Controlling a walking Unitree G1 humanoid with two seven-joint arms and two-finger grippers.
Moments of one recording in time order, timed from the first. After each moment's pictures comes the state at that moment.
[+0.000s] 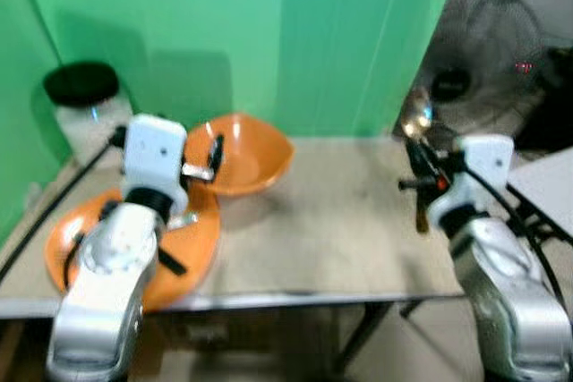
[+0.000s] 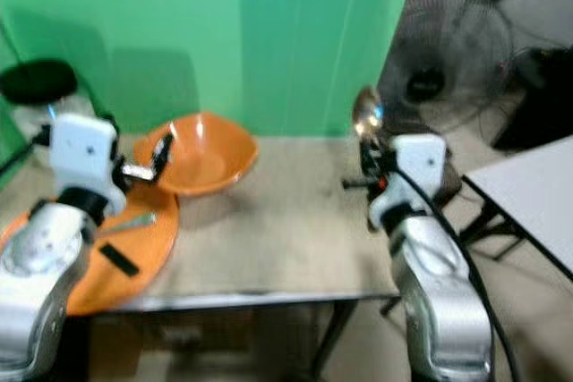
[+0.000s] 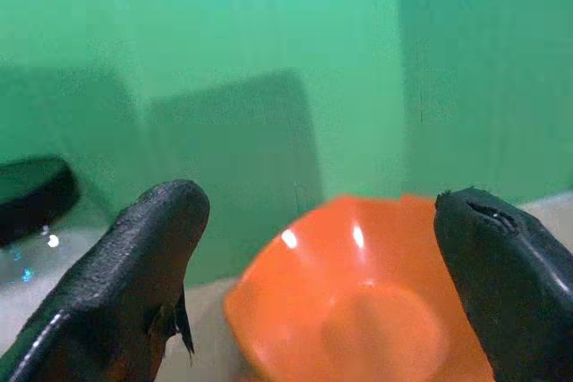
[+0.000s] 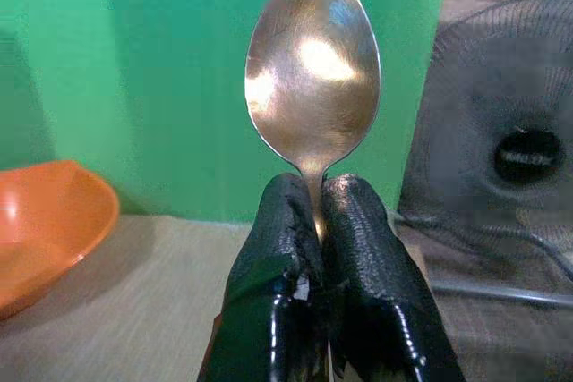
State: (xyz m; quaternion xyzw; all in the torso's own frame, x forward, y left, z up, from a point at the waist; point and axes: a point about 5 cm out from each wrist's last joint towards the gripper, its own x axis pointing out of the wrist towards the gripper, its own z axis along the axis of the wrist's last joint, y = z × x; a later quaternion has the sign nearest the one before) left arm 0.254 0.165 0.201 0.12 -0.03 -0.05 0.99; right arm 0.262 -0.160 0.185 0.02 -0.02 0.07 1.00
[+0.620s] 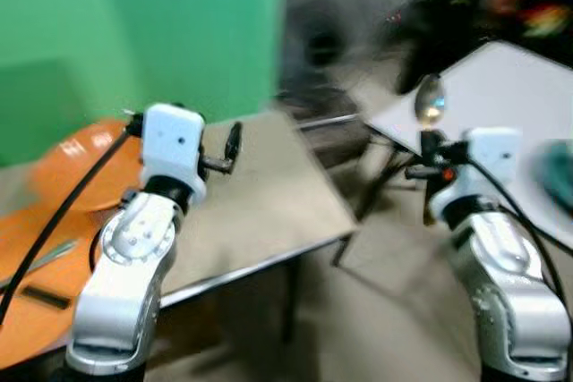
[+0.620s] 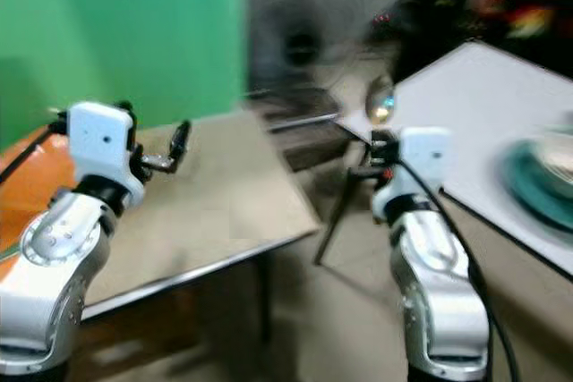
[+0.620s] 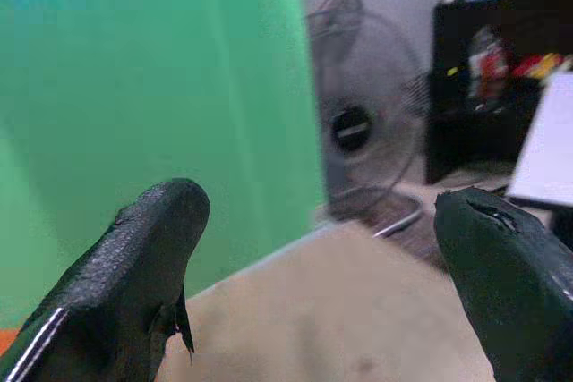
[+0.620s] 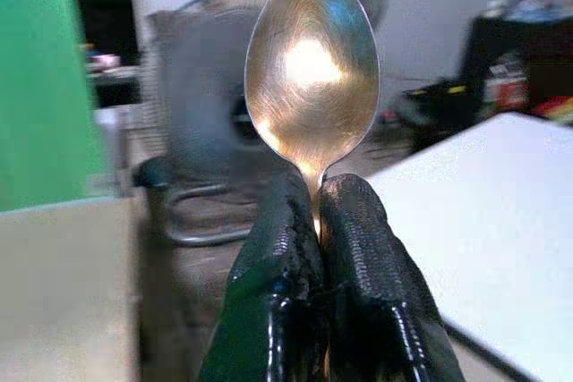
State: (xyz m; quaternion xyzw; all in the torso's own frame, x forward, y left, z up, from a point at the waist) left arm 0.261 0.146 0.211 0.11 -0.06 -0.07 0.99; right arm 0.261 -0.166 0.185 0.01 -0.02 0.02 1.00
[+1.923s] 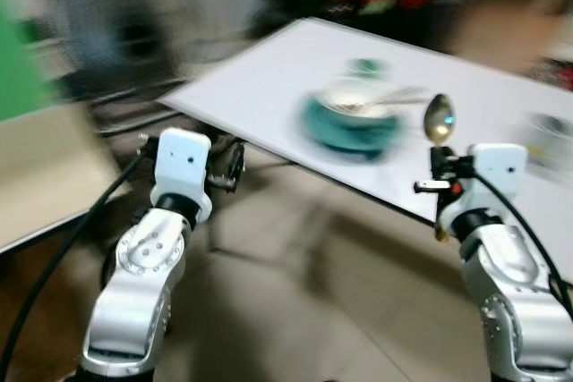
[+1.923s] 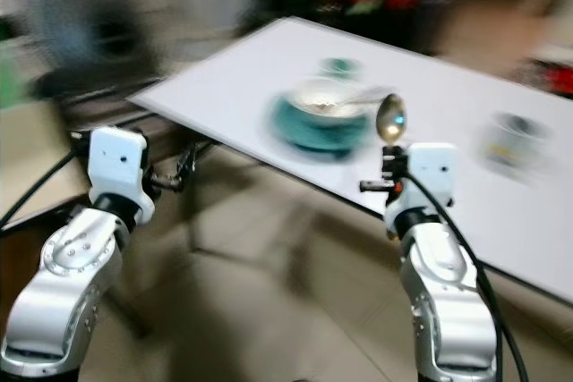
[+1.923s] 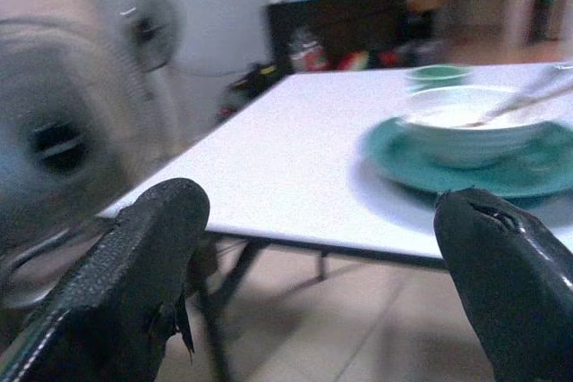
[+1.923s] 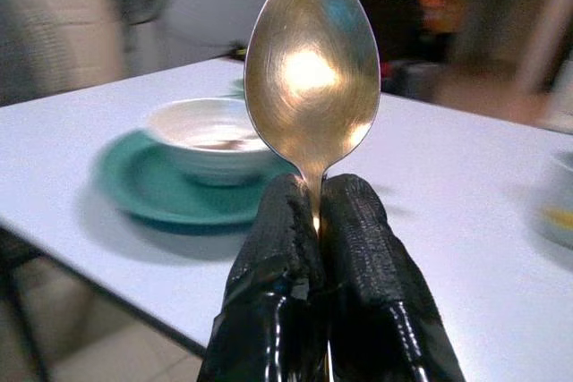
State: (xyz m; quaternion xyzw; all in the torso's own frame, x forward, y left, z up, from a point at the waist) left arm 0.263 0.150 0.180 0.11 -0.01 -0.07 0.99; right arm 0.257 -0.178 0.168 0.00 0.01 0.00 1.00
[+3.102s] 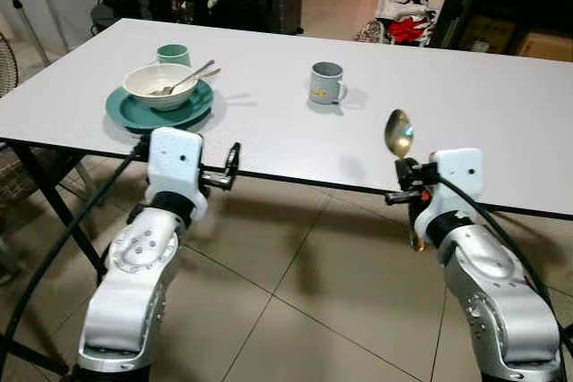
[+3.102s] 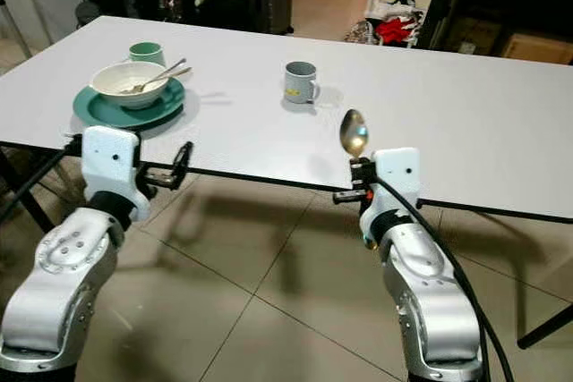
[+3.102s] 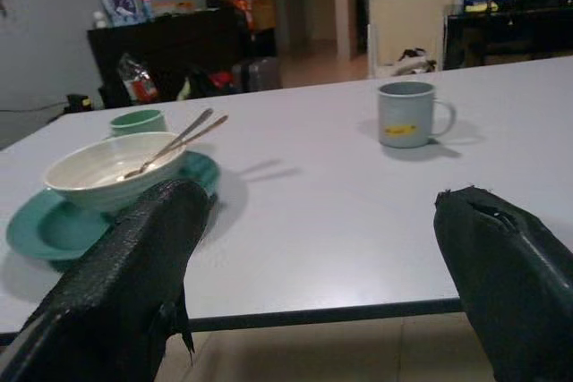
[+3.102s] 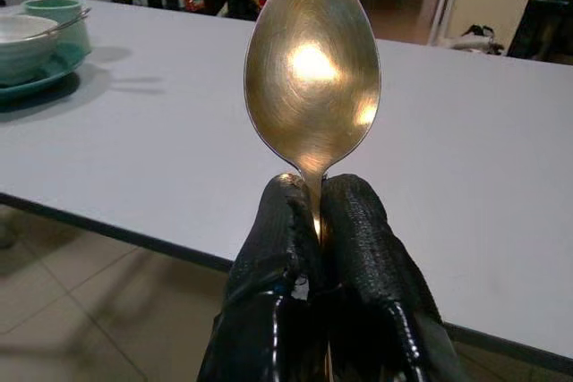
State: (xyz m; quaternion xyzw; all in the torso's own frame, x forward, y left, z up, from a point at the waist) left arm 0.266 0.153 0.178 0.08 -0.01 -0.07 0.99; right arm 0.260 -0.159 0.156 -0.01 0.06 0.07 1.00
